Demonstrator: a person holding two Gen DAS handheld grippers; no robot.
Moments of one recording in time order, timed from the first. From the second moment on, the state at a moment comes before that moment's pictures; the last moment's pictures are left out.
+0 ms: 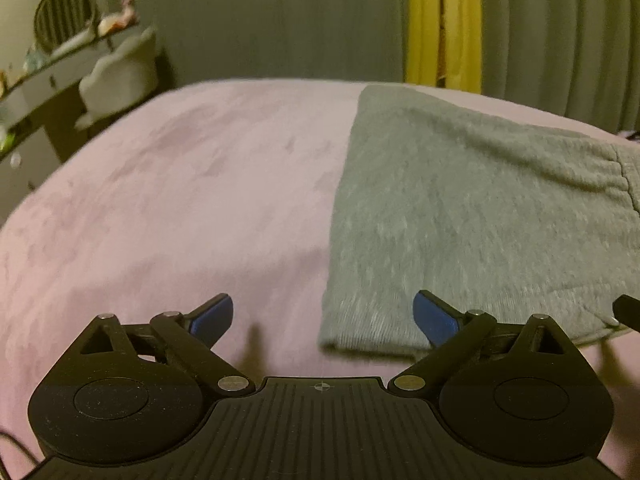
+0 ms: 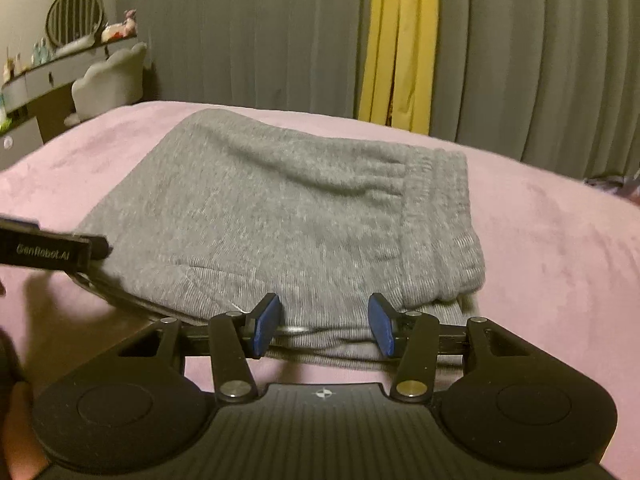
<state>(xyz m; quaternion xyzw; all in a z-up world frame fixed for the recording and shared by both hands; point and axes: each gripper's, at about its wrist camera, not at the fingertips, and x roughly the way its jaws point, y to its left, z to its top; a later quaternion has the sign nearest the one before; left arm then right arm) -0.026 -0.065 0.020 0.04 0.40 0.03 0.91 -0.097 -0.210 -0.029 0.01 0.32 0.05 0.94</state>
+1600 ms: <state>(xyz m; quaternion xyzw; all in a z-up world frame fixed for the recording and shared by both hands) -0.068 -0.080 0.026 0.03 0.48 -0.01 0.88 -0.138 -0.191 -0.019 0.01 0.37 0.00 0.93</state>
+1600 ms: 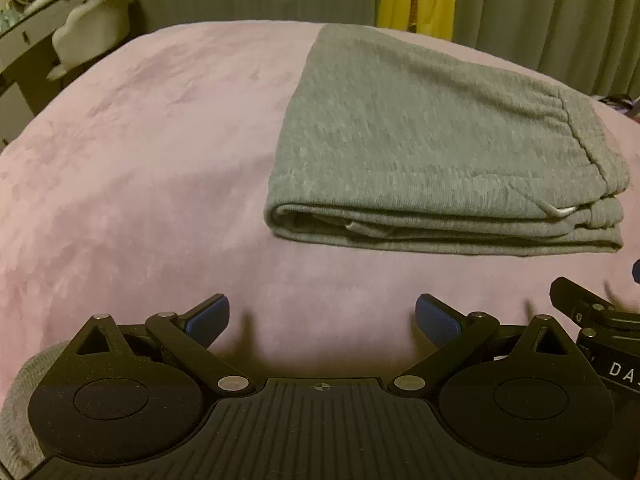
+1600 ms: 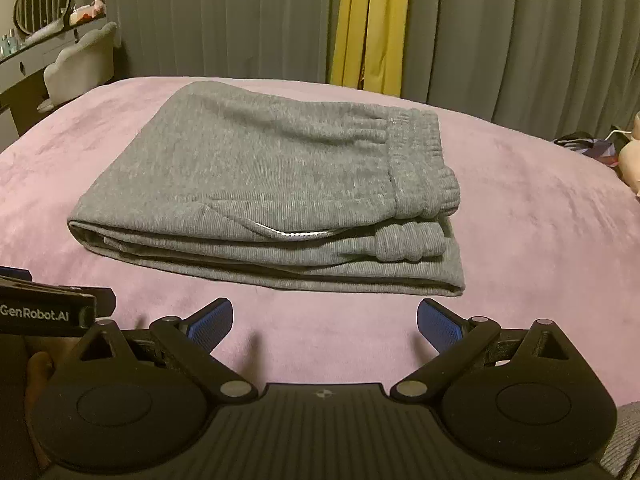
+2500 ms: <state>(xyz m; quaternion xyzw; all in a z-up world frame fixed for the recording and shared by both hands) -0.069 -0.082 0.024 0.03 0.48 -0.01 0.88 -0.138 -0.197 -0.018 0.02 0.37 0.01 0.93</state>
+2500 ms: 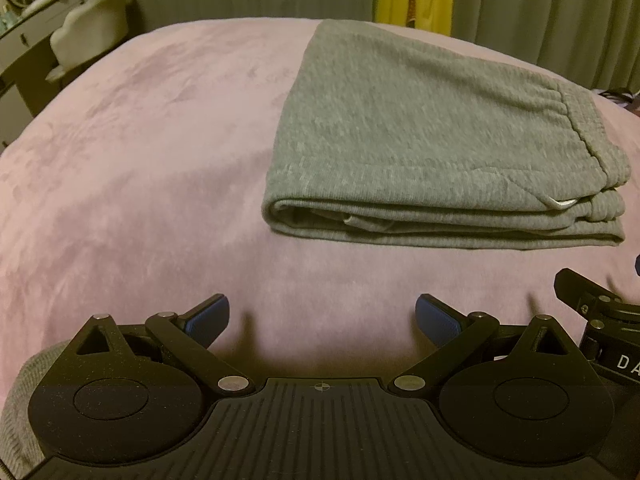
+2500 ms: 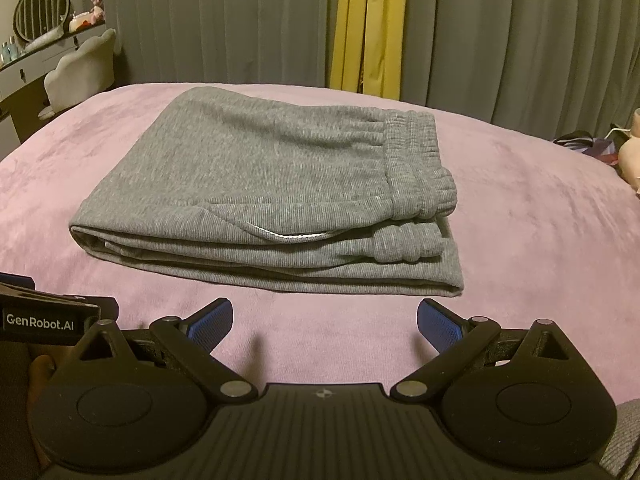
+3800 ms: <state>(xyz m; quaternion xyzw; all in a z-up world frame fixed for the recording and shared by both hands) -0.068 -0.081 0.022 0.03 0.49 -0.02 0.87 -0.138 -0.199 -0.016 0.02 0.36 0.01 0.93</state>
